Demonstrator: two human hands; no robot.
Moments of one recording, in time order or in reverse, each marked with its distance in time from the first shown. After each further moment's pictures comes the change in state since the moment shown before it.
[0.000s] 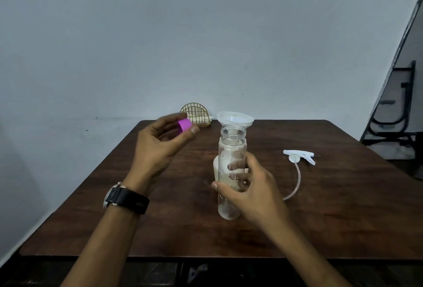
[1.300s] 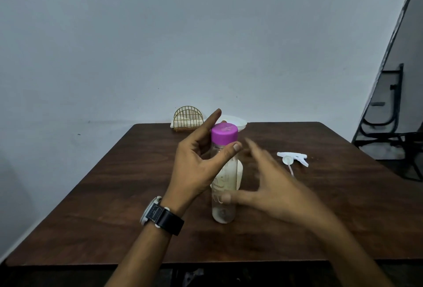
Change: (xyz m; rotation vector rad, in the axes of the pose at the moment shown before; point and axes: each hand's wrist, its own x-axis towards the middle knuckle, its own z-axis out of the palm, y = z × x) left_hand -0.028 -0.007 0.068 -0.134 -0.193 0.181; right_hand 0.008 -0.034 -0.059 -0.262 -0.288 -0.017
